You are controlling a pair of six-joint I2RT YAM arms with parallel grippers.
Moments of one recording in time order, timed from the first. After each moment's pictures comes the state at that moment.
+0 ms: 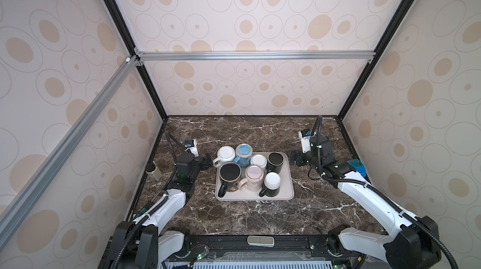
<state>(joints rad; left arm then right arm) -0.17 1.15 0.48 0.29 -0.05 -0.25 0.40 1.17 0.88 -0.35 0.09 0.12</state>
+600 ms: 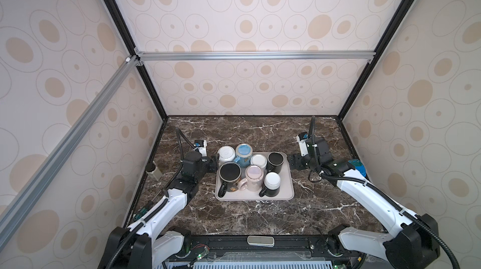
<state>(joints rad) -0.31 1.02 0.53 0.07 -0.02 -0.32 0.43 1.18 0.93 -0.52 0.11 0.17</state>
